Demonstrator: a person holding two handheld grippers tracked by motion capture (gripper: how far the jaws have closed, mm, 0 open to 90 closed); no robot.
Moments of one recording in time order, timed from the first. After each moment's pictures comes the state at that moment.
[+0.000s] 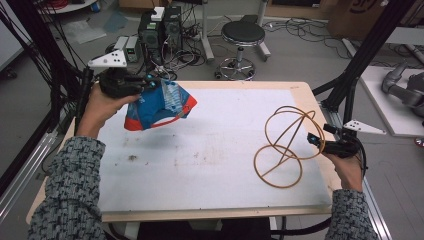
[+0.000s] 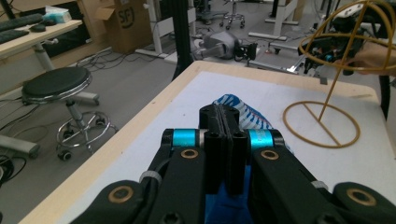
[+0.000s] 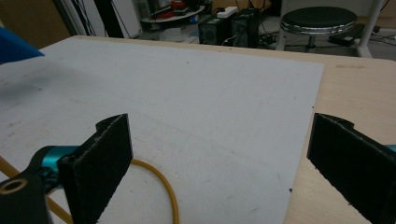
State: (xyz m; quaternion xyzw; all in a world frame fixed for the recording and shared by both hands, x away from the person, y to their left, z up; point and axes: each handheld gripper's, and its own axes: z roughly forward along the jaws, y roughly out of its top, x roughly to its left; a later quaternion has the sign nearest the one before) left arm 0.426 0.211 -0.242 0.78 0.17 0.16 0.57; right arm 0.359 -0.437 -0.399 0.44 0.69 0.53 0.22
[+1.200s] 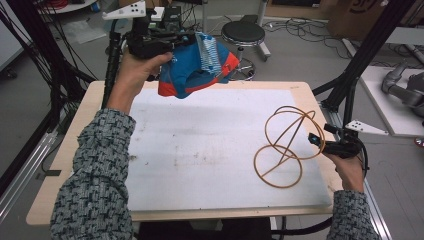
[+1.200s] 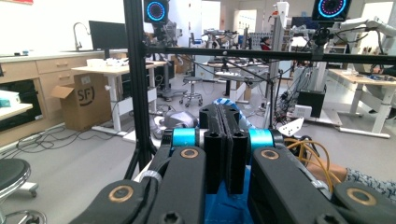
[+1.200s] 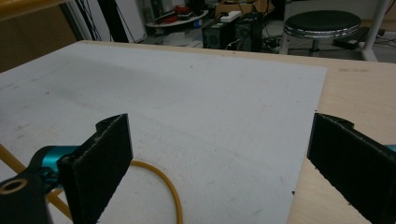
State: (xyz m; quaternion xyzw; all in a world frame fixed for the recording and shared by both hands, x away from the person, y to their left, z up) left arm 0.451 0.136 -0.166 0.69 0.11 0.11 0.71; right arm 0.357 -0.439 -0.398 0.43 0.69 0.54 0.21
